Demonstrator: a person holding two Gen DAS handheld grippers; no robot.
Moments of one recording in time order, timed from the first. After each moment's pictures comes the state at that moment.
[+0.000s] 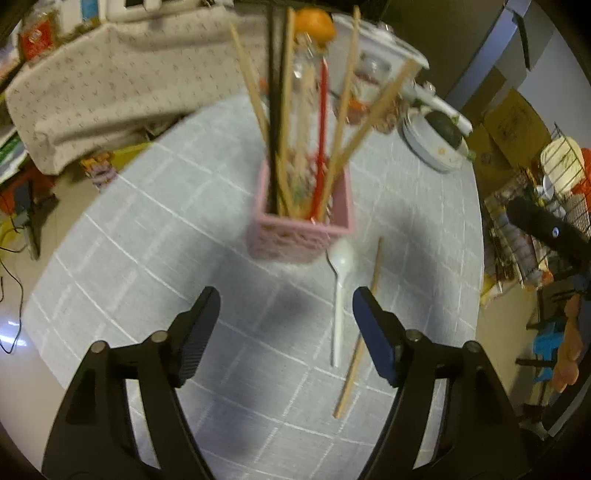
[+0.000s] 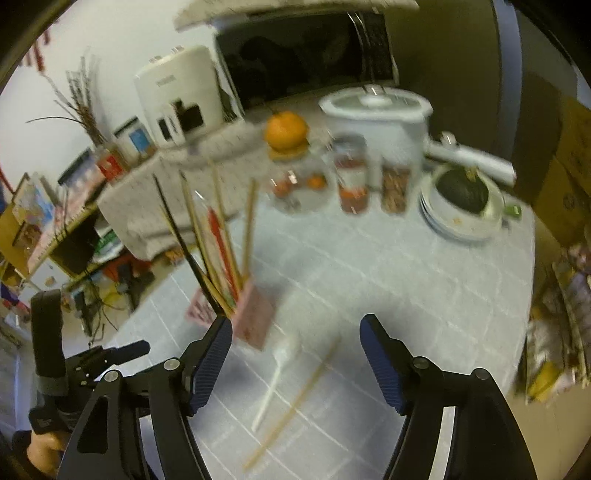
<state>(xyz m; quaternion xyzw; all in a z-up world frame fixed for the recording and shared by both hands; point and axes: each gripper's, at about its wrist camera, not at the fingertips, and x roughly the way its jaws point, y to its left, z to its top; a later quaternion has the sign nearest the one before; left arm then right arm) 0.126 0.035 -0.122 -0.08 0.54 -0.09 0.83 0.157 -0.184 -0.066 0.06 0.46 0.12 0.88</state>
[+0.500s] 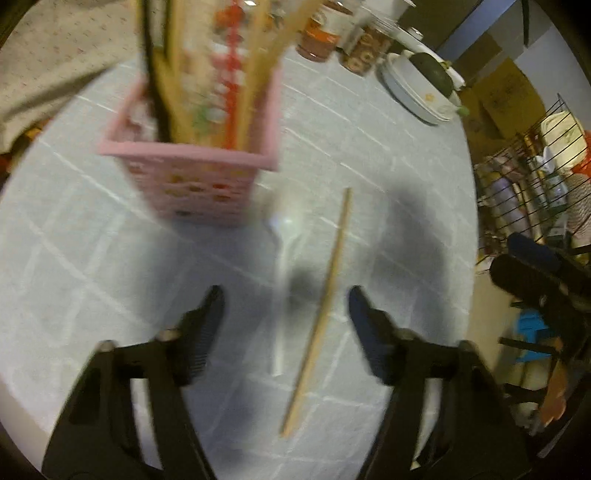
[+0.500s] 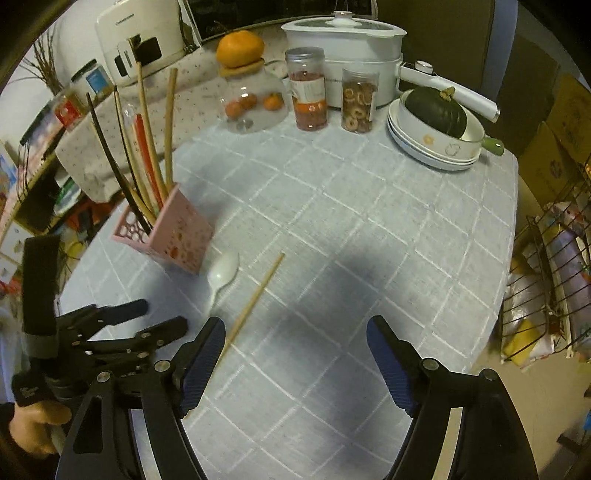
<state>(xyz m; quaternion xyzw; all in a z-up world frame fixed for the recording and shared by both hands) 0.145 -0.025 -0.179 -0.10 0.60 -0.14 0.78 0.152 -0.209 -0.121 0.00 0.55 0.09 0.83</state>
